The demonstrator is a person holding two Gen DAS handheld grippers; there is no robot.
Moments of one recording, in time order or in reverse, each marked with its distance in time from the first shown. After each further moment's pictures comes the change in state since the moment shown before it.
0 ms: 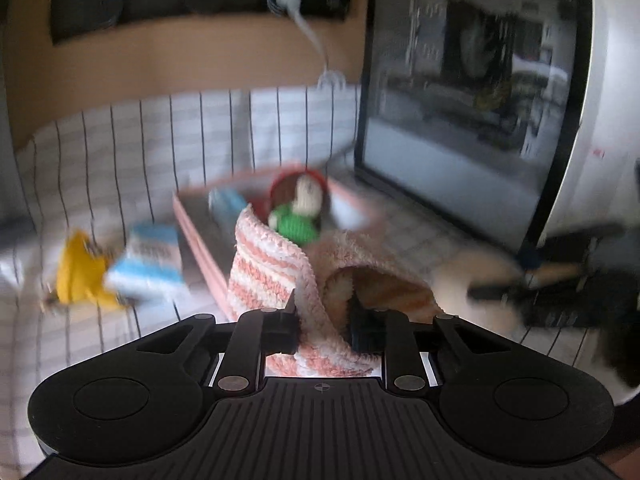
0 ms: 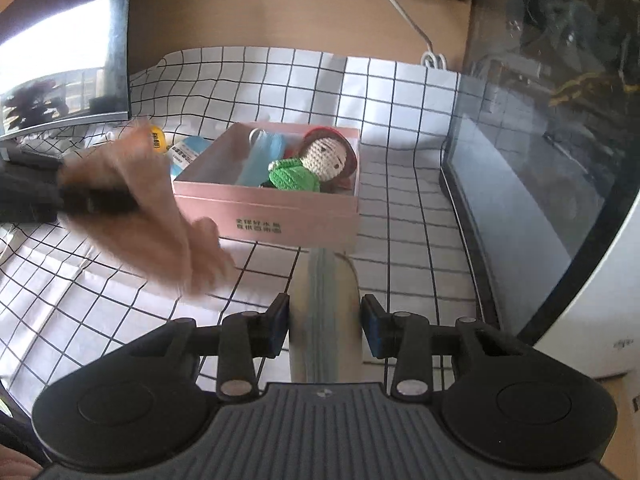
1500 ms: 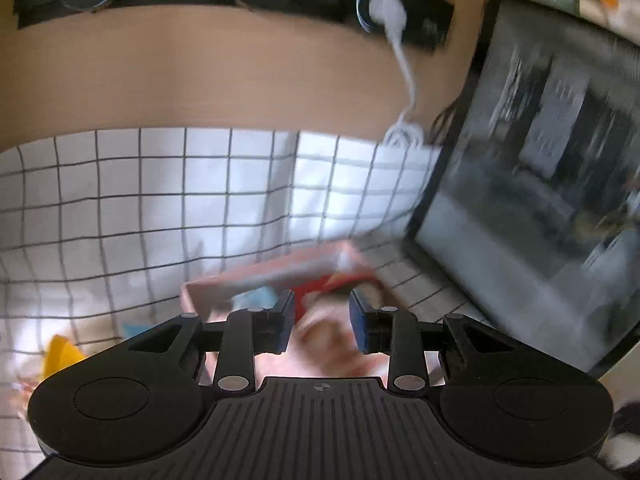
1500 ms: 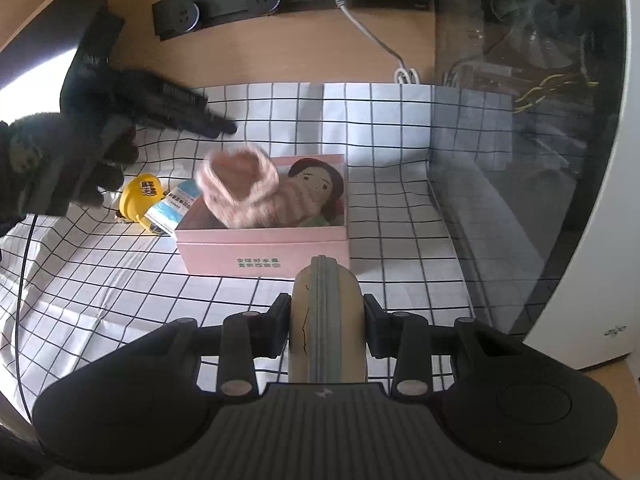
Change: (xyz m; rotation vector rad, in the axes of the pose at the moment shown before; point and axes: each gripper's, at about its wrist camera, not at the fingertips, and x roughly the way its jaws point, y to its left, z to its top) left arm 0.118 0.094 0.117 -0.190 0.069 -0.054; right arm -0.021 -0.010 0.015 0.126 -0.044 0.013
